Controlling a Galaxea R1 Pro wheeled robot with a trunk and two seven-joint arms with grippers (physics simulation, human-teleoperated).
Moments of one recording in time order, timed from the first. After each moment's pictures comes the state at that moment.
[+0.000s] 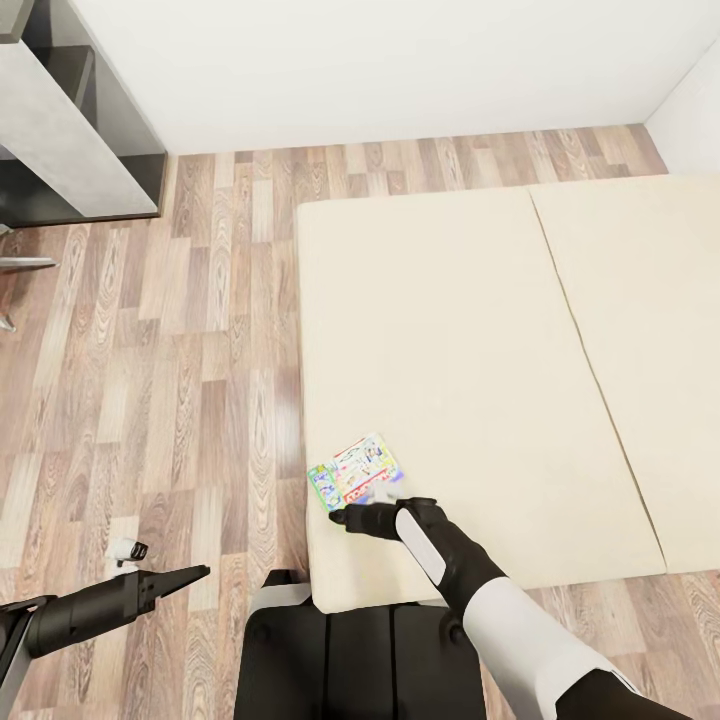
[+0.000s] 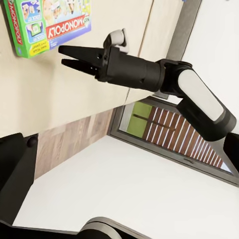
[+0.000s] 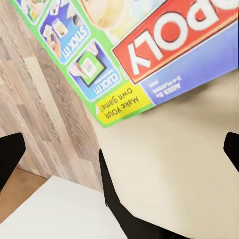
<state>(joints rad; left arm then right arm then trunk) -0.24 0.27 0.40 -1.26 0.10 0.93 -1.56 -0.77 0.17 0.39 -0.67 -0.57 0.58 0.04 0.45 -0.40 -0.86</state>
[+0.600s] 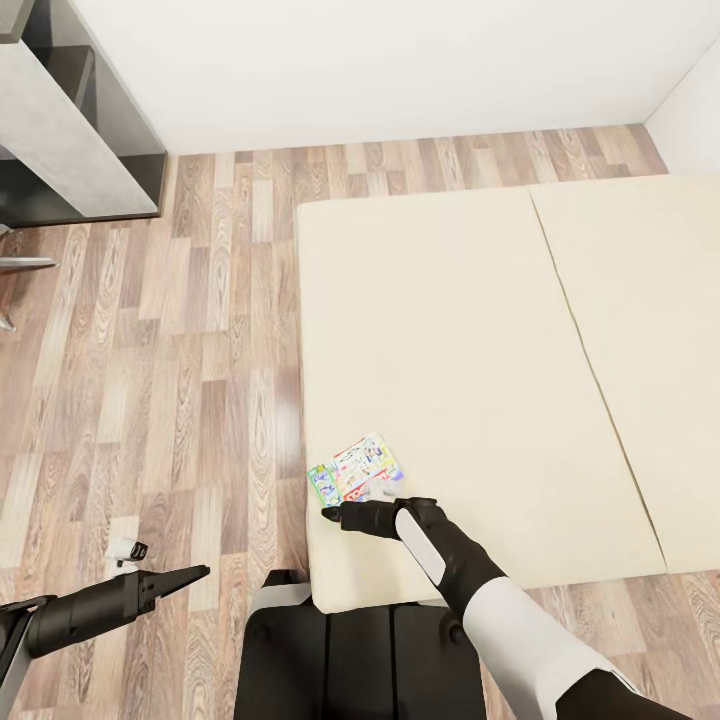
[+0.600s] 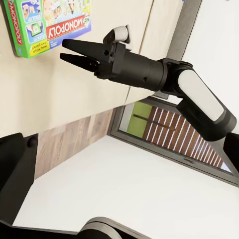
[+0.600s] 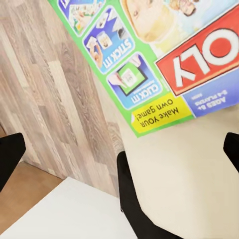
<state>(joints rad) -0.24 0.27 0.40 -1.26 0.10 0.93 -1.56 -0.77 0.17 0.39 -0.67 -0.57 0.56 0.13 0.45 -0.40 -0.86</state>
